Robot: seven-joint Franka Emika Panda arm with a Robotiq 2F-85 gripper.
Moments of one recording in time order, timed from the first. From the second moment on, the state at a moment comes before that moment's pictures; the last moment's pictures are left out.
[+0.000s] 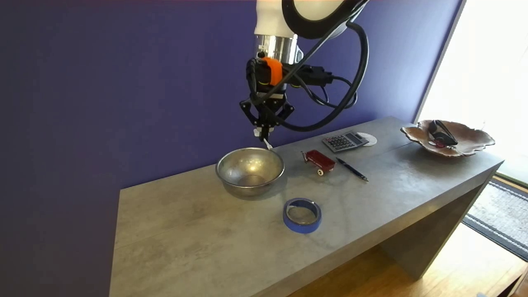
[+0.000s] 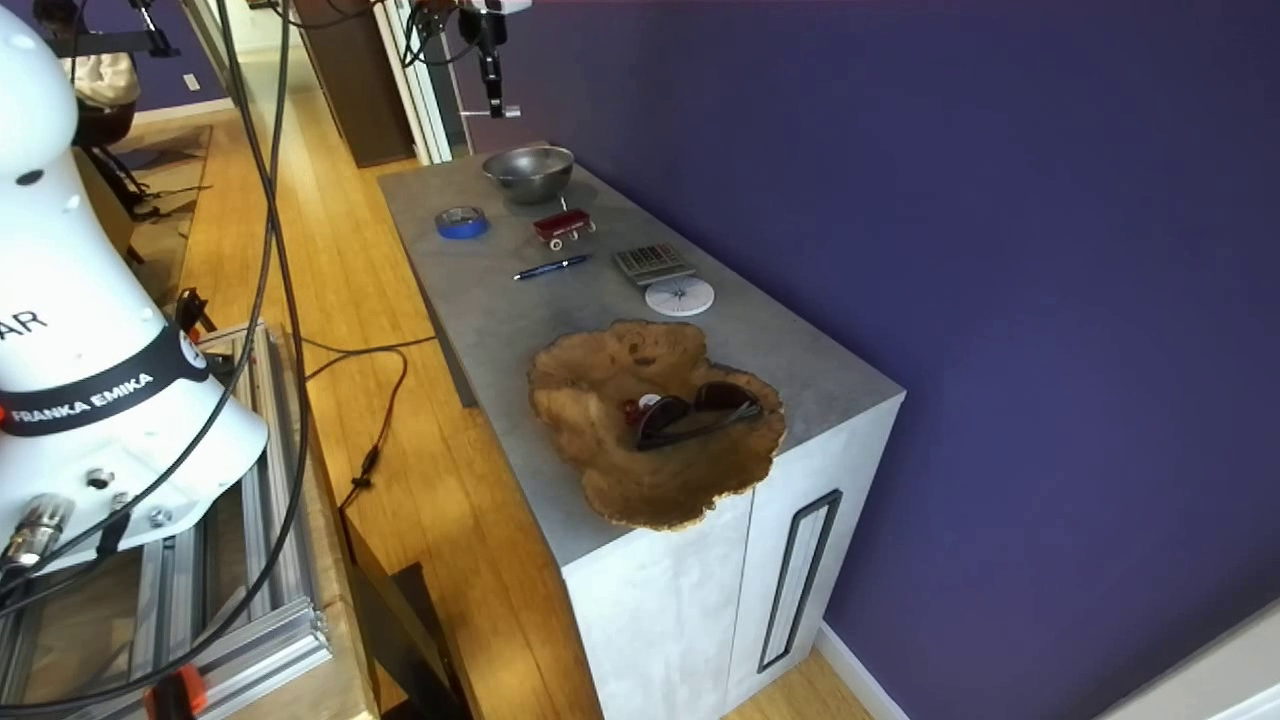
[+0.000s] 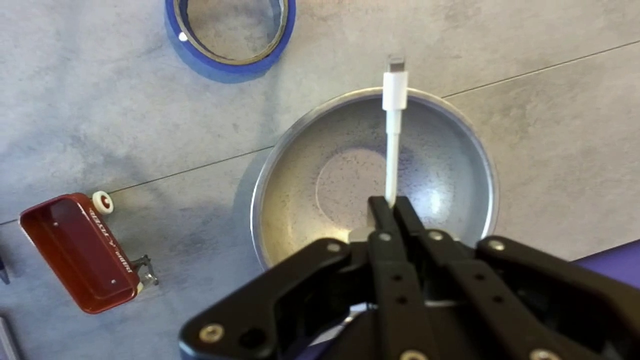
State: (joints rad) arm 0.71 0.74 0.02 -1.36 0.11 2.20 0.99
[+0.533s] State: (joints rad) arm 0.58 0.52 0.06 -1.67 0.11 2.18 0.72
